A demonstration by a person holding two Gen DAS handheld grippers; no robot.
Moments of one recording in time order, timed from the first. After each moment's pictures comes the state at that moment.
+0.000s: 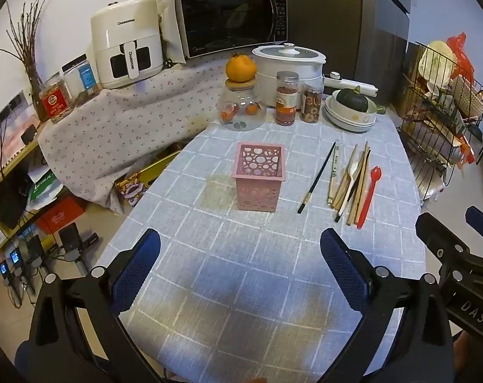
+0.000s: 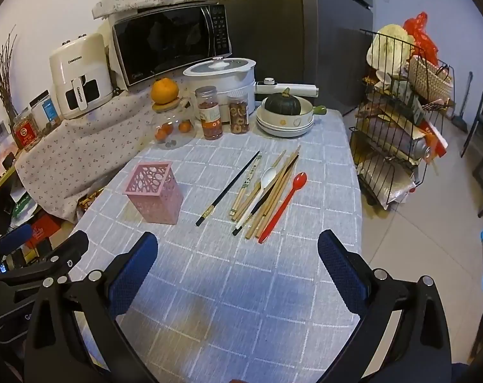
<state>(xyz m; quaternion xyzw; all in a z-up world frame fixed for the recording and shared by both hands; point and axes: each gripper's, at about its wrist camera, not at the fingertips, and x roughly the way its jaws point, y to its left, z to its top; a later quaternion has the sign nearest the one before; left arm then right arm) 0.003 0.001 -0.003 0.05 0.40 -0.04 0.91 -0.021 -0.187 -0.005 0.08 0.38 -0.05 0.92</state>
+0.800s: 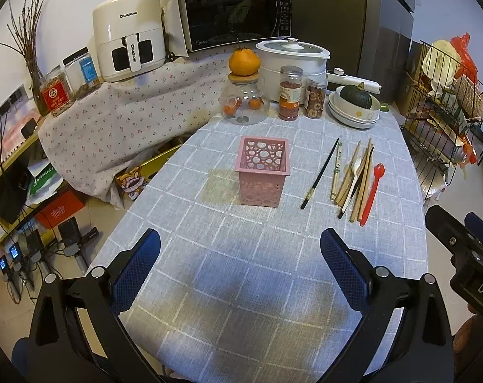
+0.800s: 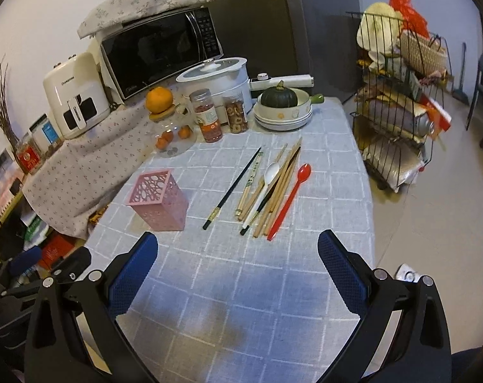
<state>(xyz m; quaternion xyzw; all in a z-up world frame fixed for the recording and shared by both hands) 0.006 0.006 -0.009 0.05 0.41 -0.03 0.91 -0.022 -0.200 -0.015 0.13 0.37 -0.06 0.92</state>
